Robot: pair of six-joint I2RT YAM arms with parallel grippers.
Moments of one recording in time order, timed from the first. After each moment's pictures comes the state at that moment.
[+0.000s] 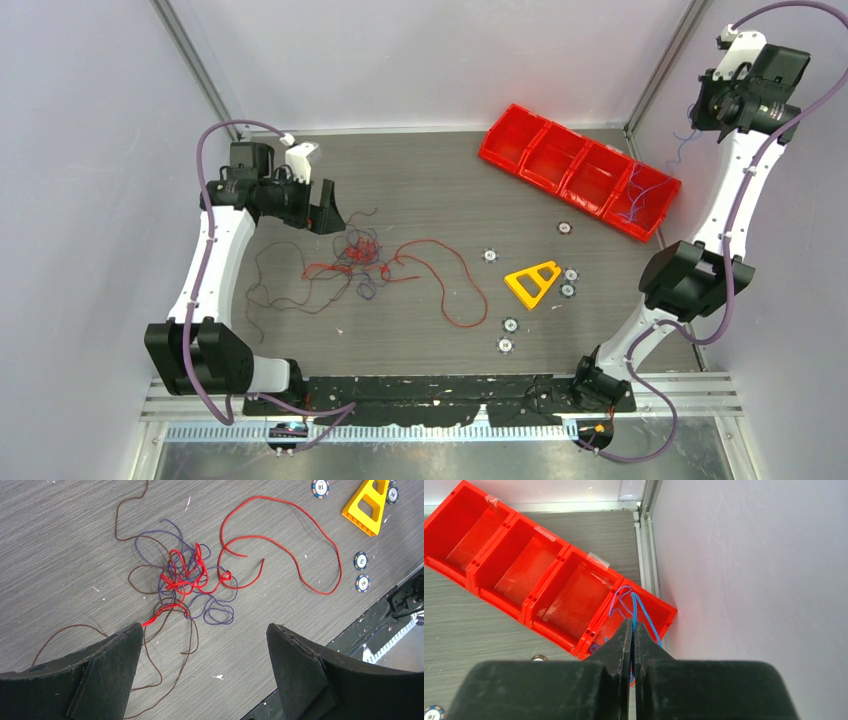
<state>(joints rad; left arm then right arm) 0.01 1.36 1.34 -0.92 0.61 0.23 -0.49 1.85 2.21 -0.88 -0.28 -0.30</state>
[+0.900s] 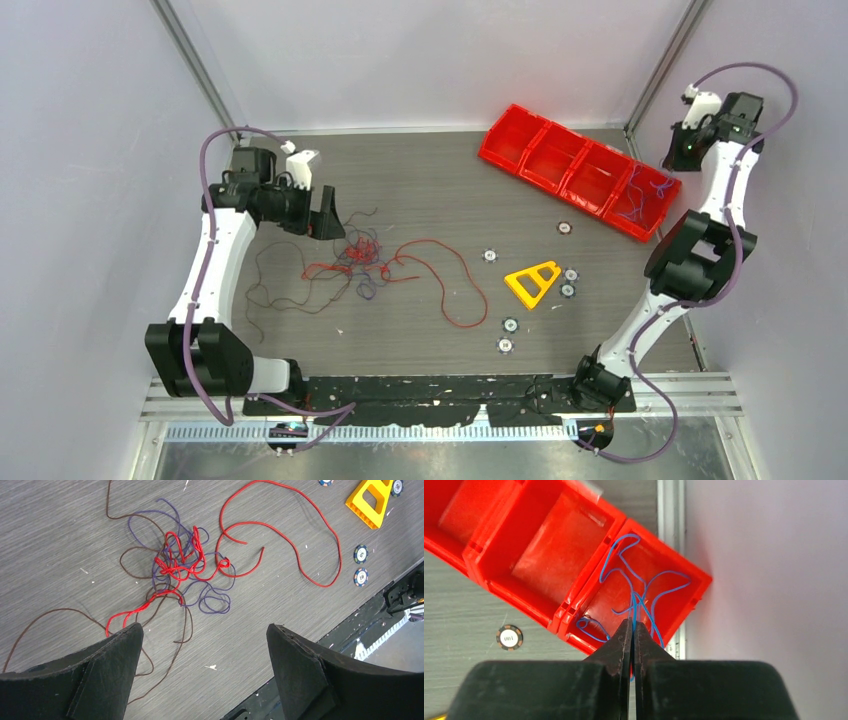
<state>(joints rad) 0.01 1.36 1.31 -0.94 0.59 0.21 -0.53 1.97 1.98 -0.79 -0.32 -0.38</state>
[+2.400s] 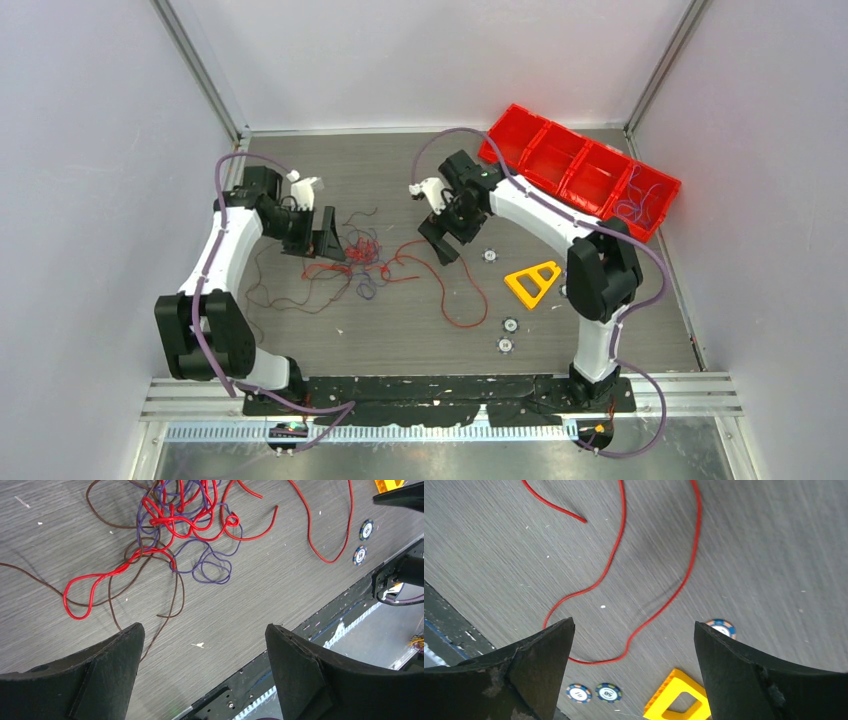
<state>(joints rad) 0.05 1.45 1.18 -0.99 0.61 0.21 0.60 1.89 1.60 -0.92 -0.27 -0.32</state>
